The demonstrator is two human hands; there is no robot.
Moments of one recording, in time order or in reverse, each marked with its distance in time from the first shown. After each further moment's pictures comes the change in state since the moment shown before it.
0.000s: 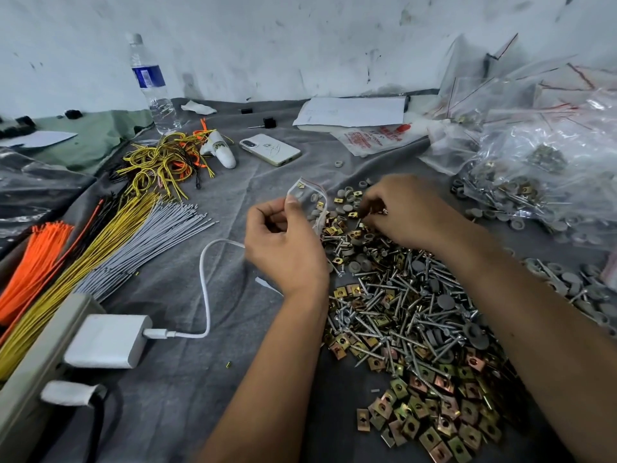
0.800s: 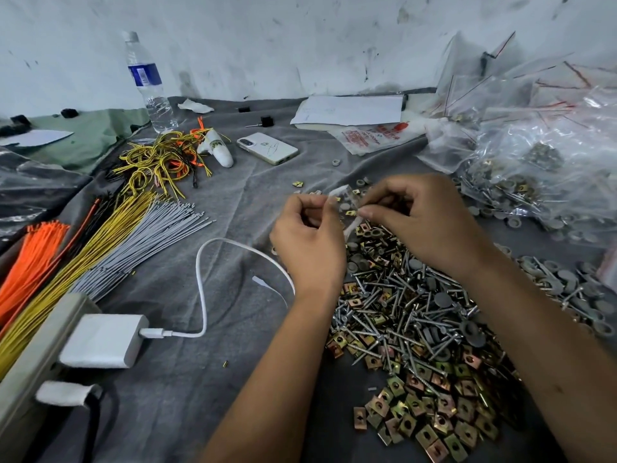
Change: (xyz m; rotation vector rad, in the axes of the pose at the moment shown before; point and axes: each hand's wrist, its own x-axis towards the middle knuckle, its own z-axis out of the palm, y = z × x) left_hand -0.012 -0.003 0.003 0.131 -0.378 0.065; right_hand -0.041 -0.007 -0.010 0.543 0.280 -0.119
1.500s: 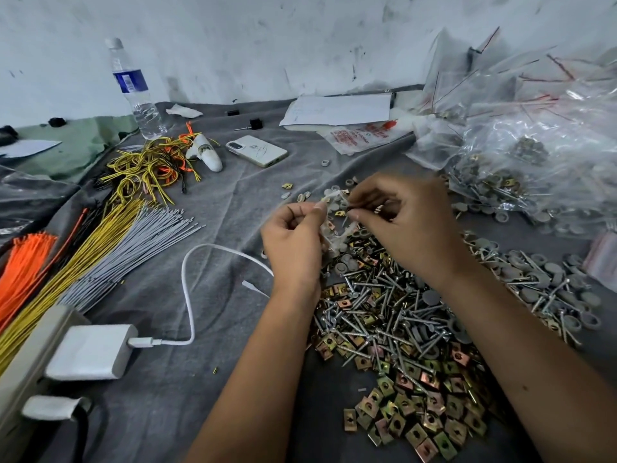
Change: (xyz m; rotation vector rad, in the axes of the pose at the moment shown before) left_hand 0.008 -0.006 -0.001 -0.223 -0.156 -0.320; right_hand -0.009 0.004 0.009 0.022 0.151 -0.082
